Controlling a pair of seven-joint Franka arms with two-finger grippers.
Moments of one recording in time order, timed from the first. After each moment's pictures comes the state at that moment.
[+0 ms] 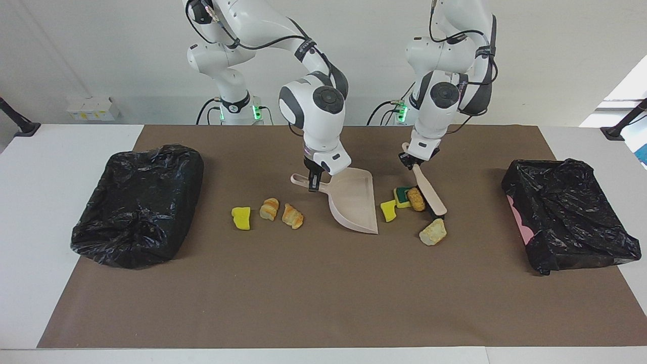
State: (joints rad) left arm -0.41 -0.14 -0.01 -2.43 -0.01 2.17 -0.53; right arm 0.48 0.33 0.11 -1.73 -0.11 1.97 -0.83
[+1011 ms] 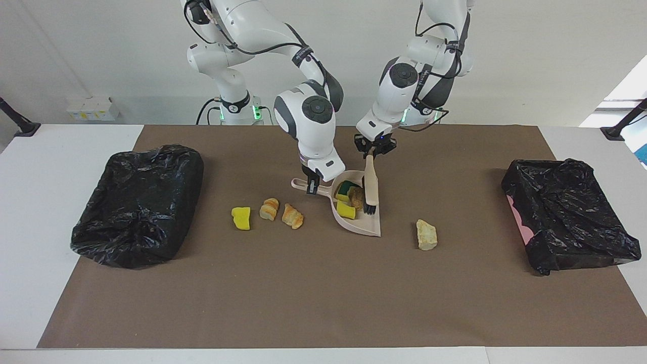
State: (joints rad) left arm -0.63 -0.11 0.01 -2.26 -0.18 2.12 -0.40; right arm 0.46 0.33 0.11 -1.78 -0.05 2.05 -0.83
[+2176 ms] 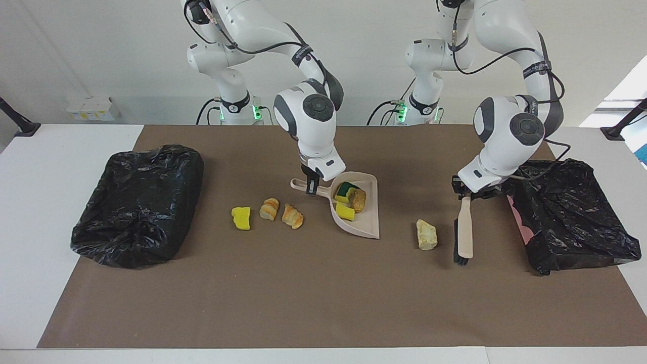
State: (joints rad) left arm -0.13 0.20 0.03 -1.94 0.04 2.00 0.26; right arm 0.47 0.33 0.11 -1.77 -0.07 2.04 -0.83
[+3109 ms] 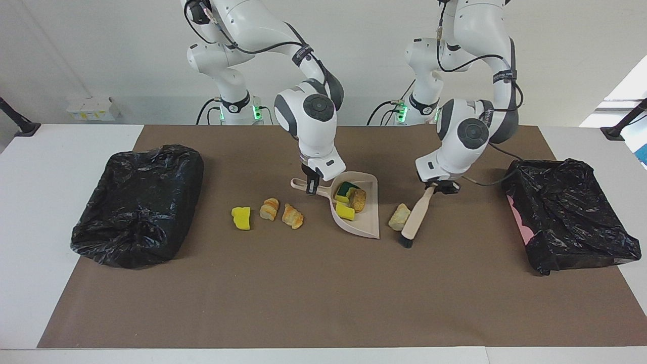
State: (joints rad) left arm -0.30 0.12 -0.01 -2.12 -0.02 2.01 0.38; right arm 0.47 0.33 0.11 -1.77 -0.07 2.03 -0.81
